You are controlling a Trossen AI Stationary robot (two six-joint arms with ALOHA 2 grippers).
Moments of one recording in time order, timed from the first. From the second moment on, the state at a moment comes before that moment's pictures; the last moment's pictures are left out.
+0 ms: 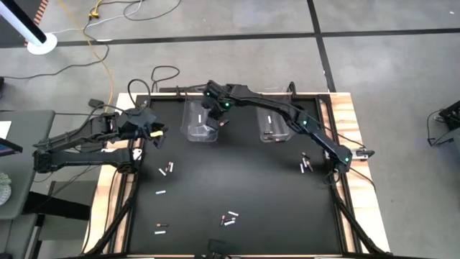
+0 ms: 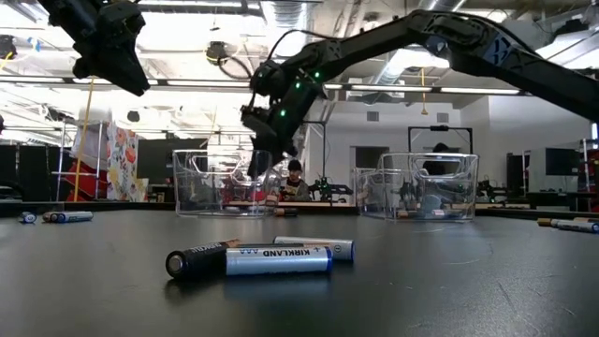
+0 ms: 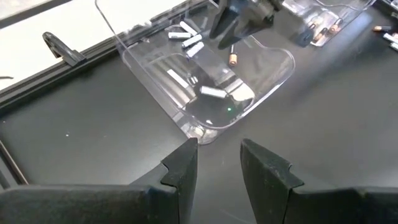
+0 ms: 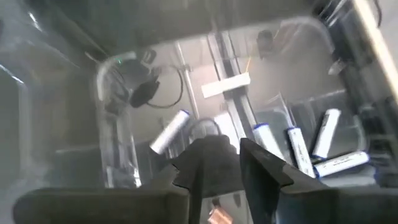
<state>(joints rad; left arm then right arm) 0.31 0.64 0.83 -0.91 -0.30 -0.44 -0.41 2.48 2.35 -0.84 -0.13 -0.12</state>
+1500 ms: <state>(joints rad) 0.31 1.11 0.98 -0.77 -0.19 -0.10 -0.05 1.58 1.38 -0.80 0.16 0.66</state>
